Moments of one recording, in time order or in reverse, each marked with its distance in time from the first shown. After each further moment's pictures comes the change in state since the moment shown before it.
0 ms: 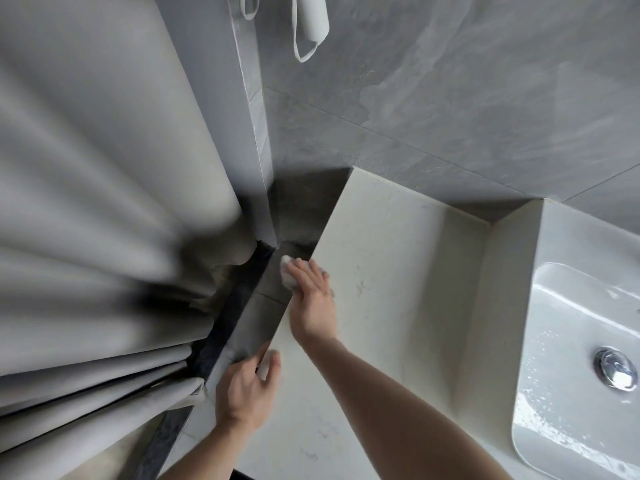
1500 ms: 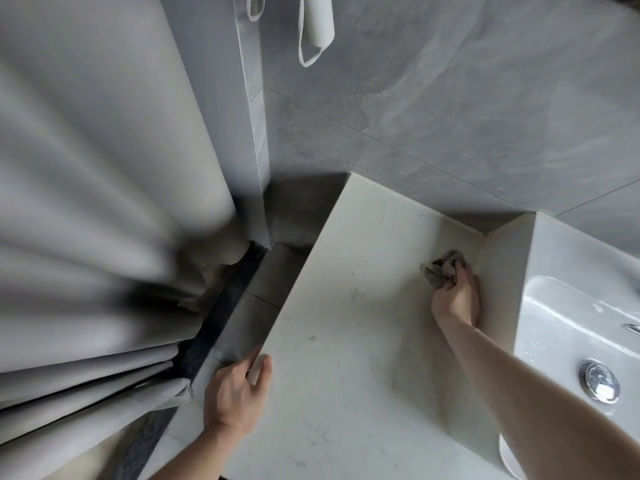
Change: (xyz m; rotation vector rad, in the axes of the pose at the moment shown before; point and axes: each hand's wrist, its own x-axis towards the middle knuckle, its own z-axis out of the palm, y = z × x) left_hand 0.000 0.002 -0.003 -0.075 -0.007 0.004; right_hand 0.042 0.168 -0.191 -0.183 0.379 0.509
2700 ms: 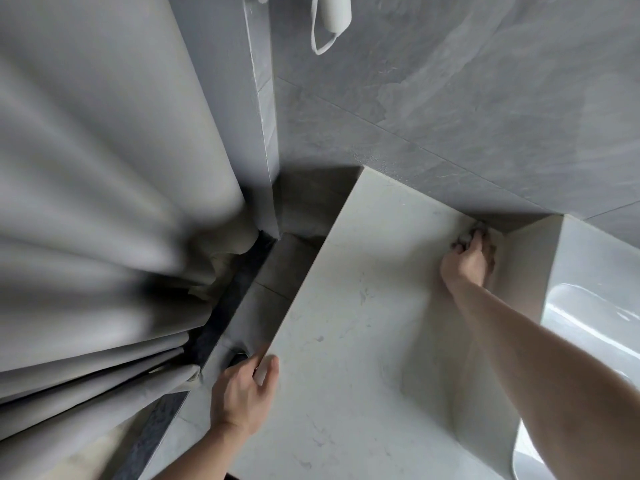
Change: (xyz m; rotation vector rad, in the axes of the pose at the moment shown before) left_hand 0.000 0.006 -0.008 -0.009 -0.034 -0.035; right_hand 0.069 -0.029 0.031 -0.026 0.053 0.030
